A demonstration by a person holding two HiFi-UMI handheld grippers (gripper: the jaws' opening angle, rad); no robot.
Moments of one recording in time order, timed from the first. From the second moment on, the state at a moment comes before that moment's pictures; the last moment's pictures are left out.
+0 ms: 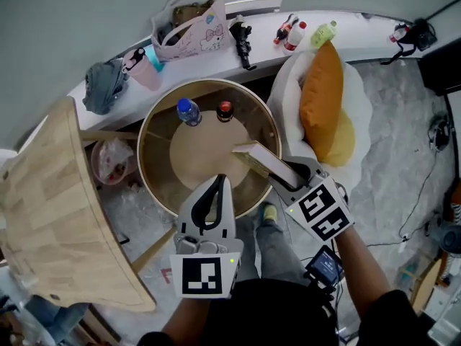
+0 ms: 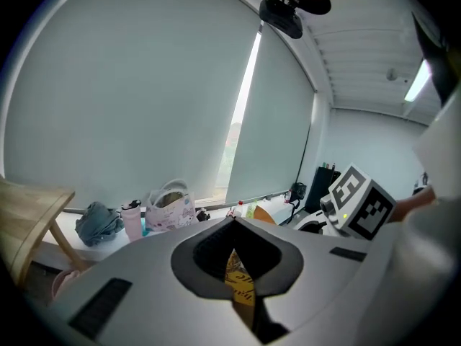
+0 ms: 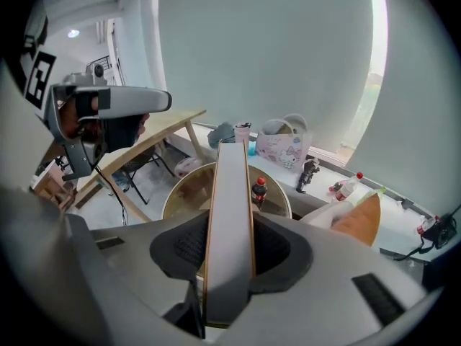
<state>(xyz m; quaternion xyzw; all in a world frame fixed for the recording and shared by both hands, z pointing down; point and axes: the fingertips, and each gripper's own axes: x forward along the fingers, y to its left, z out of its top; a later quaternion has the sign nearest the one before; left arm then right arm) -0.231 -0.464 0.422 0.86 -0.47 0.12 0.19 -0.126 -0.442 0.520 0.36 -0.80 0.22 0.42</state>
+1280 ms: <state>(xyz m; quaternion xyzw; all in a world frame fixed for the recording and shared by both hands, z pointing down) -0.036 -0.421 0.308 0.95 -0.27 0.12 0.08 0.110 -0.326 0.381 0.60 -0.69 0.27 0.30</state>
